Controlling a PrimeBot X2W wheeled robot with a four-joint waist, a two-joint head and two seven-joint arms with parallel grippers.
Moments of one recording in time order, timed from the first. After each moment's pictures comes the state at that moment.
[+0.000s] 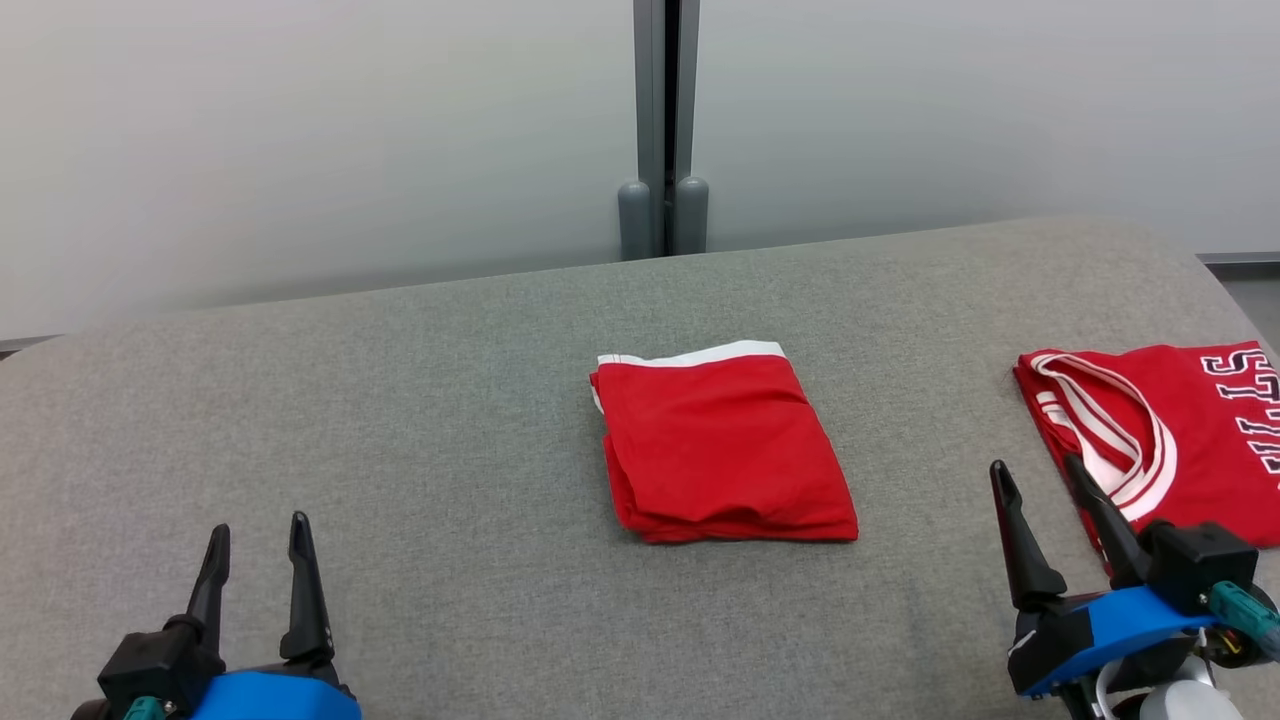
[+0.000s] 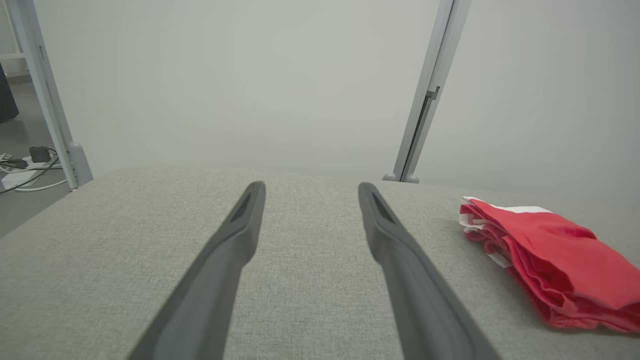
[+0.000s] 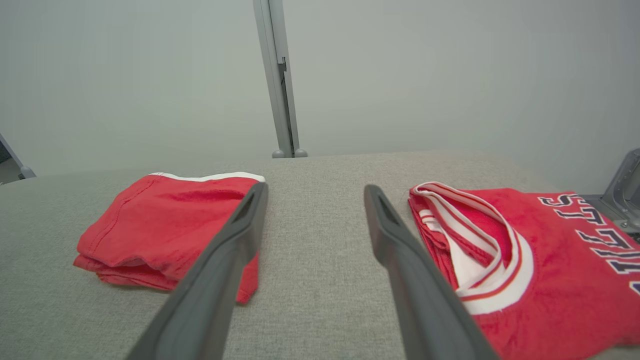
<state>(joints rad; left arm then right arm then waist) 0.01 0.13 0.02 0.27 -0.26 -0.07 -0.26 -0.09 -0.15 0.01 0.24 0.22 0.13 -0.16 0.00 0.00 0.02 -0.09</state>
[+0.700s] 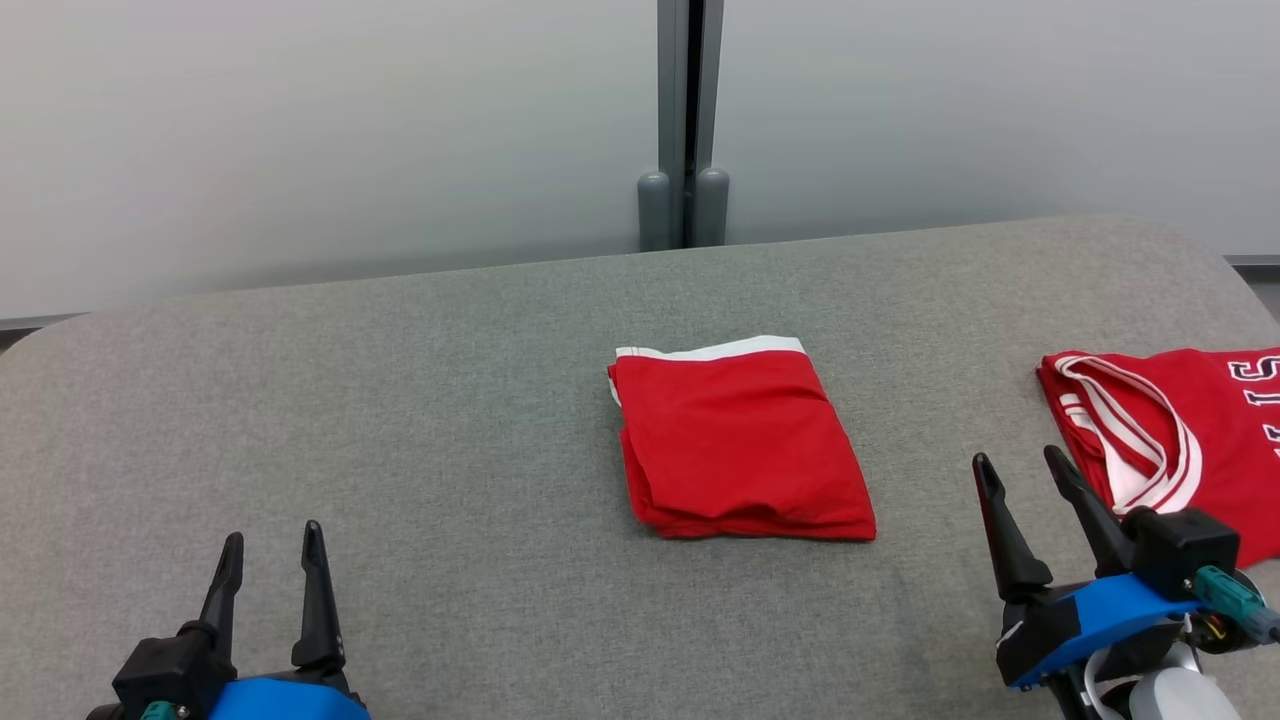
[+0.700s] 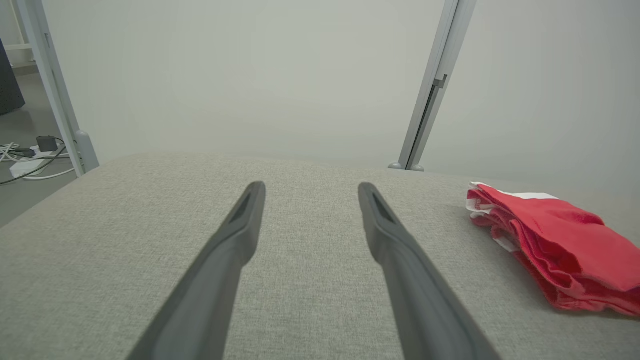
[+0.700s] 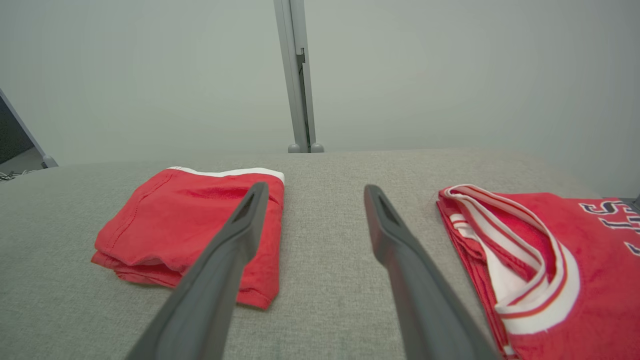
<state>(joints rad) 0.02 0.11 0.02 0.28 -0.24 -0.09 -0.26 -0.12 -0.15 0.03 0.27 0.24 0.13 -0.14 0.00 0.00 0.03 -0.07</state>
